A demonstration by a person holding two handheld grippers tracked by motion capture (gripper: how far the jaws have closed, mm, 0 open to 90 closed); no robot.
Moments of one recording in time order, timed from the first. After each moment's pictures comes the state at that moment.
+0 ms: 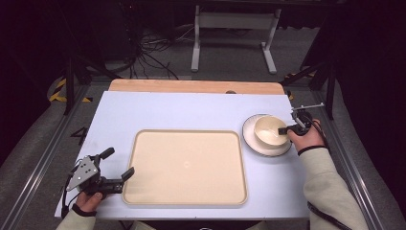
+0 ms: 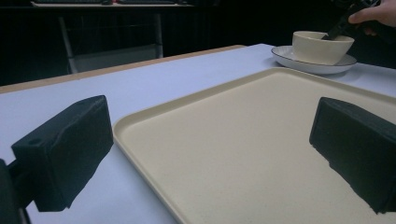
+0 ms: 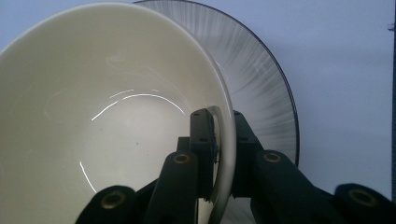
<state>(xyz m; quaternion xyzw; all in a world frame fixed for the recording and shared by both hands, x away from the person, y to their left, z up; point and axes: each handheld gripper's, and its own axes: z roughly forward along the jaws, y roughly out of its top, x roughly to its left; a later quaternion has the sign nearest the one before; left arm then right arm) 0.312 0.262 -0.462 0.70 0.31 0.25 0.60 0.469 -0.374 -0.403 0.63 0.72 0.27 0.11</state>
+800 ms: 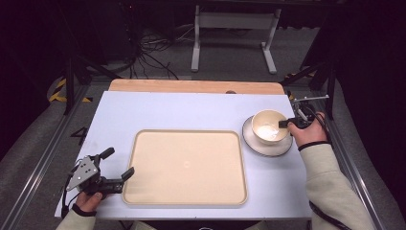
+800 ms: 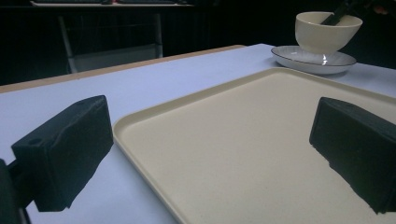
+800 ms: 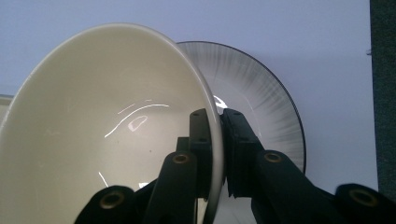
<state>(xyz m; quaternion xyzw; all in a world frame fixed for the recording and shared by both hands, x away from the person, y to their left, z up) 0.312 0.262 -0.462 0.70 0.31 0.25 0.60 0.462 -0.357 -0.360 0.64 0.70 0.28 0.12</state>
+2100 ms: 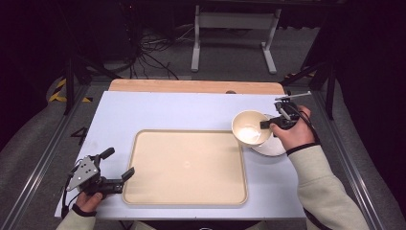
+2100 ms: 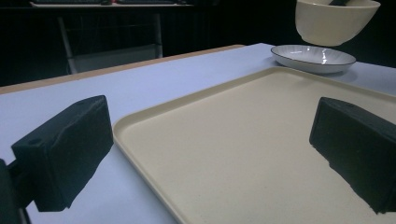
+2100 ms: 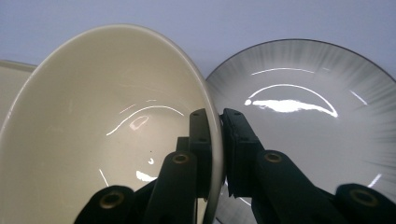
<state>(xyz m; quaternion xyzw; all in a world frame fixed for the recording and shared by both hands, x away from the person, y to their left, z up) 0.312 0.262 -0.462 0.70 0.31 0.25 0.60 0.443 -0.286 -0.334 0.61 0.73 0.29 0.09</state>
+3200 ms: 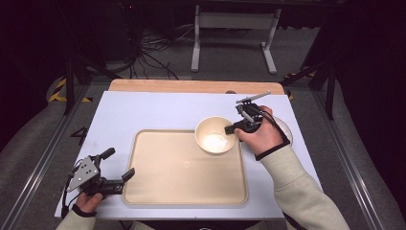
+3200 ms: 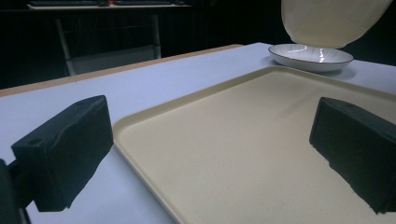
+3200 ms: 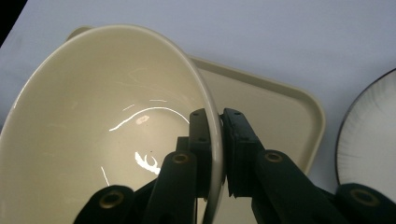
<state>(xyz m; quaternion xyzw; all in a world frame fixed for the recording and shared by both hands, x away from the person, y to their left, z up) 0.311 0.261 -0.462 0.70 0.30 0.25 0.60 0.431 -0.184 -0.327 0.55 0.78 0.30 0.03</state>
